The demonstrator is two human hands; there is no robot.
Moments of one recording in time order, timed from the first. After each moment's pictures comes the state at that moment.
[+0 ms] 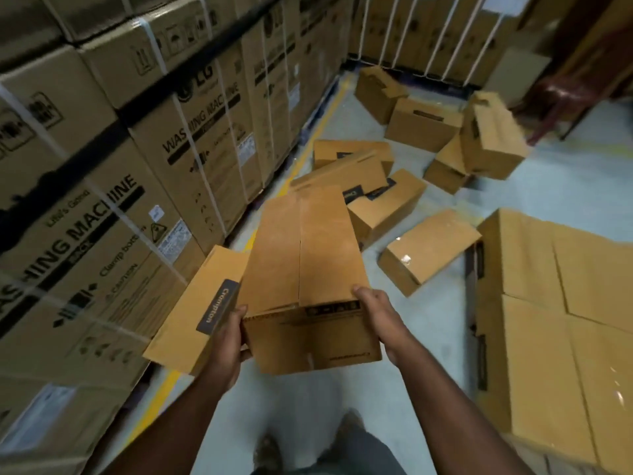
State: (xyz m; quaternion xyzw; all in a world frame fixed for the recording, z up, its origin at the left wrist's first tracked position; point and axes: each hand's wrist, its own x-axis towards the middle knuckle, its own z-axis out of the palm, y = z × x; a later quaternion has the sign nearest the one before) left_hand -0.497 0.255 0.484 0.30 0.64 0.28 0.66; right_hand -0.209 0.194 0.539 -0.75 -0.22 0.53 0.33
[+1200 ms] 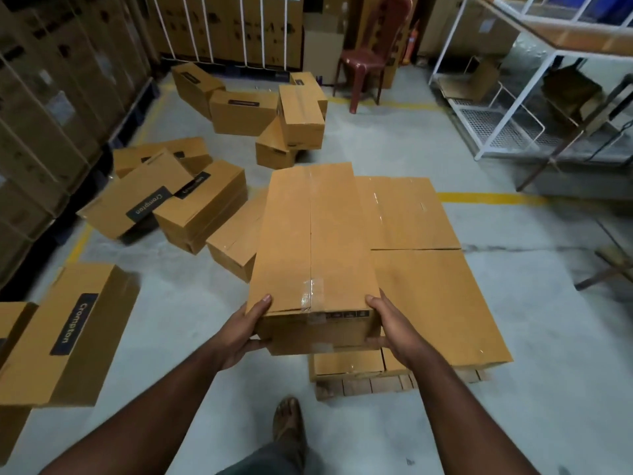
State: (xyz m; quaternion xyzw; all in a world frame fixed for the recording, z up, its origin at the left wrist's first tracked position) left_hand 0.101 -0.017 0.480 0.45 0.43 0.02 0.78; right_hand 0.346 -0.229 0.522 -0.73 -0.09 0.48 0.47
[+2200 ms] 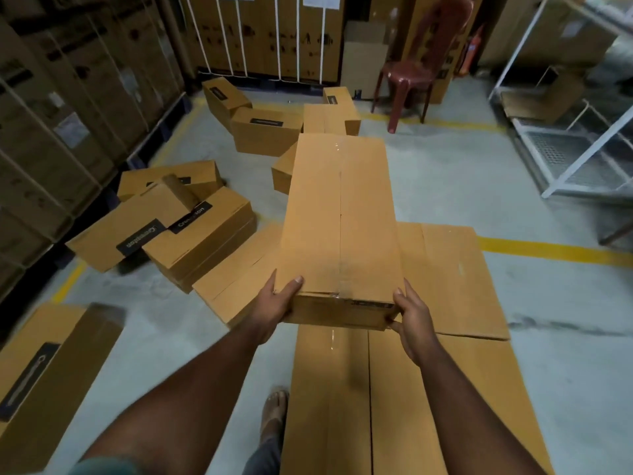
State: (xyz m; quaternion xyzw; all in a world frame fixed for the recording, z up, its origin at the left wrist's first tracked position) left_hand 0.473 0.165 0.453 0.51 0.47 0.18 0.70; right_hand 0.706 -0.009 0.437 -0.69 -0.07 0.41 0.59
